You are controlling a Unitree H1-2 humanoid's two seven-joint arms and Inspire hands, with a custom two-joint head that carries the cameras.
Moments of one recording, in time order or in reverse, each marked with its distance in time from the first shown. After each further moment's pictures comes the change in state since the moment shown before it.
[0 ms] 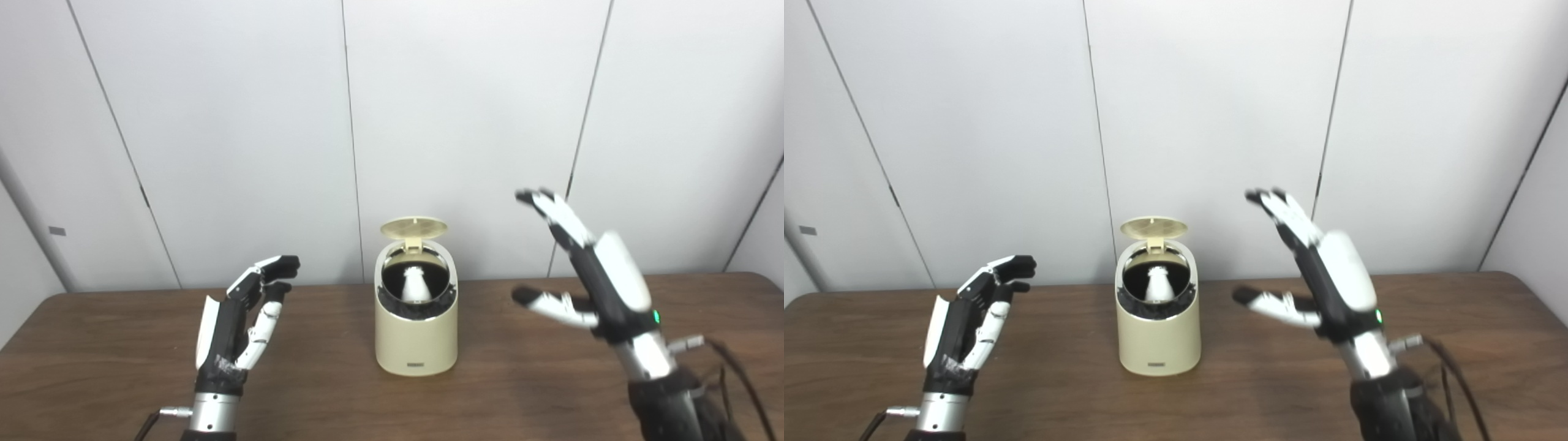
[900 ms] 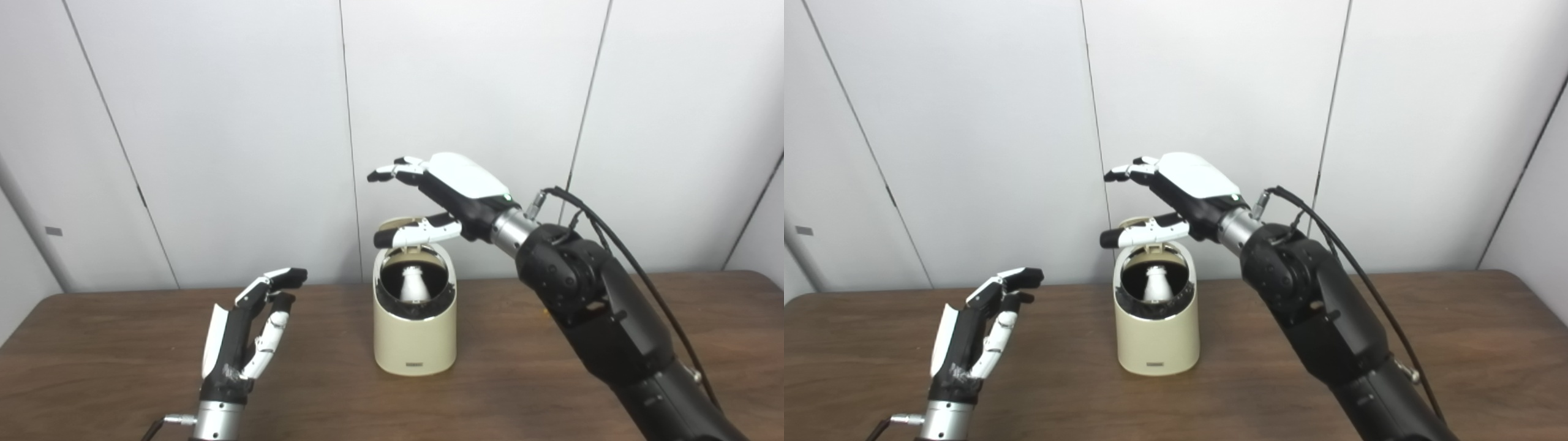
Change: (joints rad) left arm 0.007 0.008 -0.033 0.011 0.069 0.000 0.046; right arm -0.475 0.031 0.269 0.305 -0.094 0.217 0.359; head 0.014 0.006
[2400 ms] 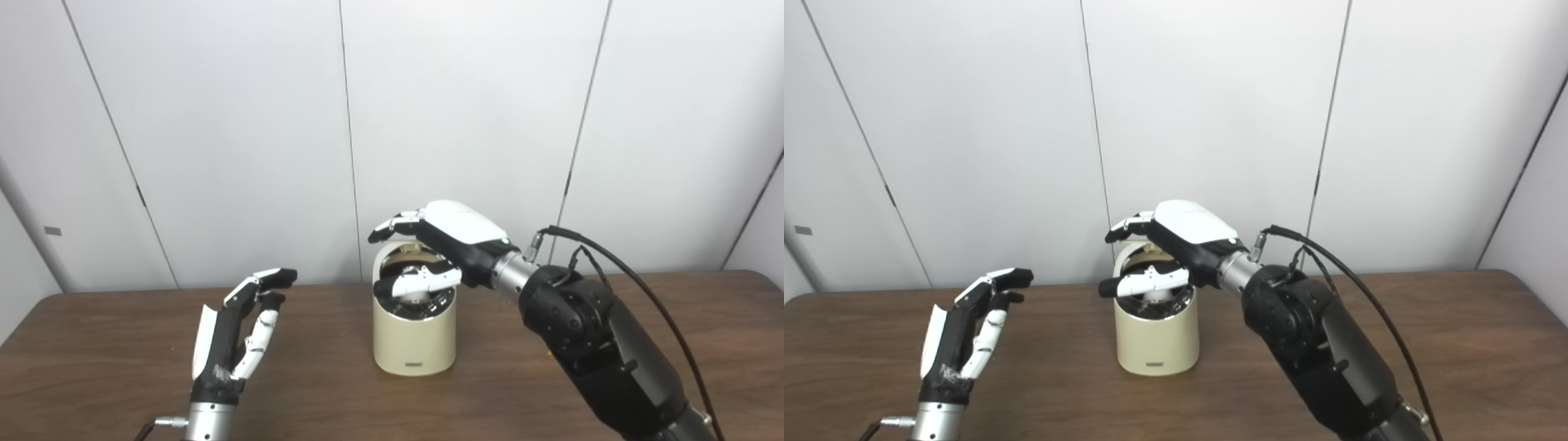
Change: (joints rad) left arm 0.002 0.012 0.003 -0.004 -0.006 0.000 0.019; right arm 0.146 -0.015 0.025 -0.190 -0.024 0.122 0.121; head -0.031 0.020
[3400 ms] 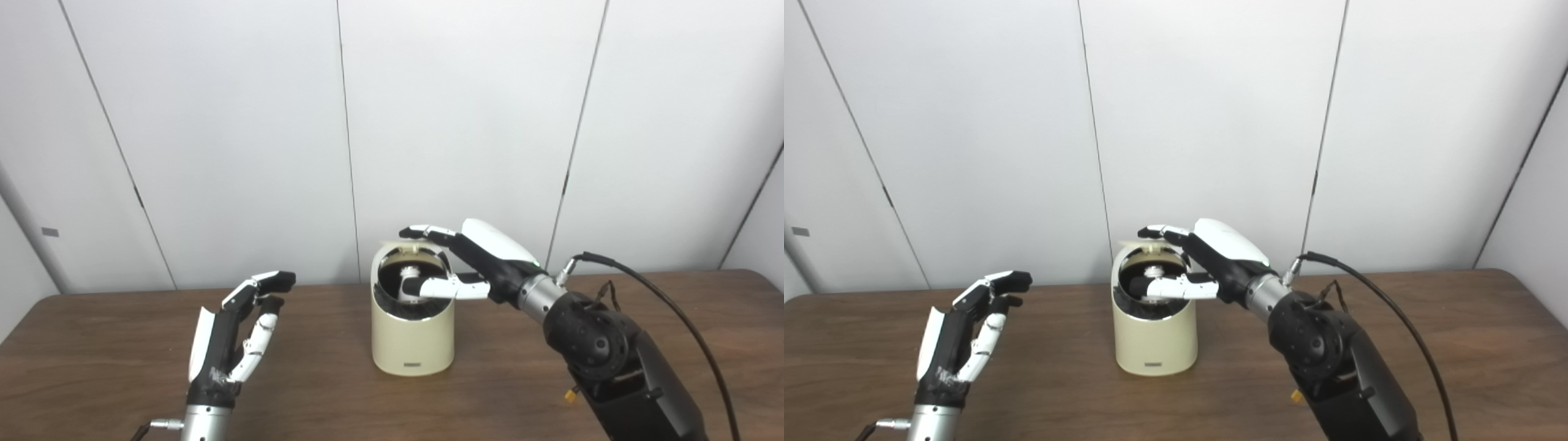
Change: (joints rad) left arm 0.009 0.001 0.016 -0.007 -0.011 0.000 -0.037; right arm 0.112 0.003 -0.080 -0.035 0.076 0.070 -0.034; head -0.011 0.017
